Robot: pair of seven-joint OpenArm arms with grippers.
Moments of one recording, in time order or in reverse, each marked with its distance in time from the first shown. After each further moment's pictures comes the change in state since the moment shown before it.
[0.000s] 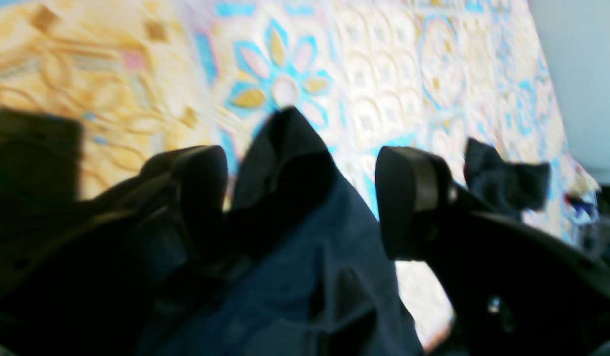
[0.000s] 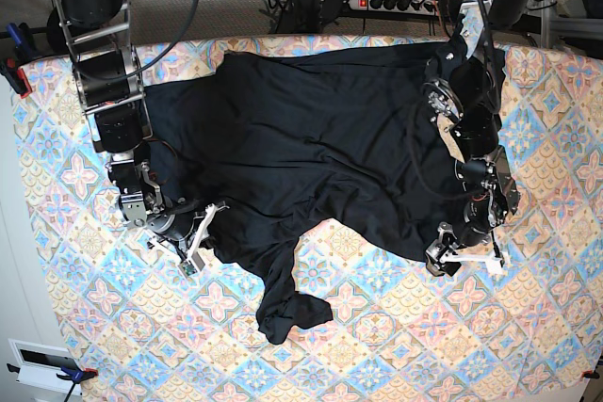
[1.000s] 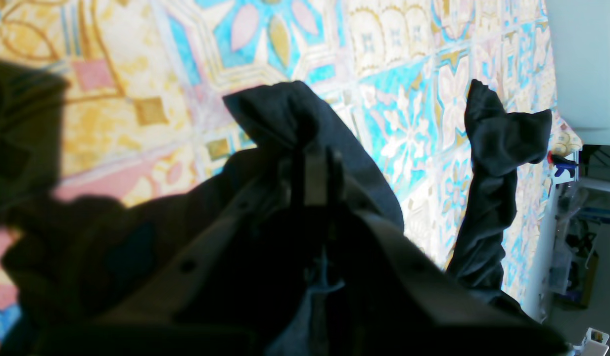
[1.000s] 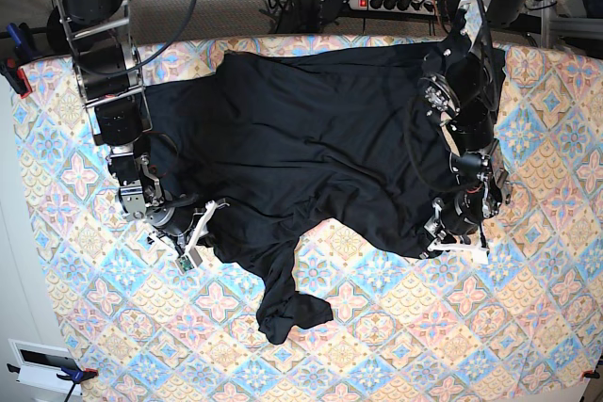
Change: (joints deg) left arm 0.6 0.4 0.0 -0.8 -1.4 -0.9 3.9; right arm -2.3 0.1 0.2 0.4 0.9 -0.5 3.1
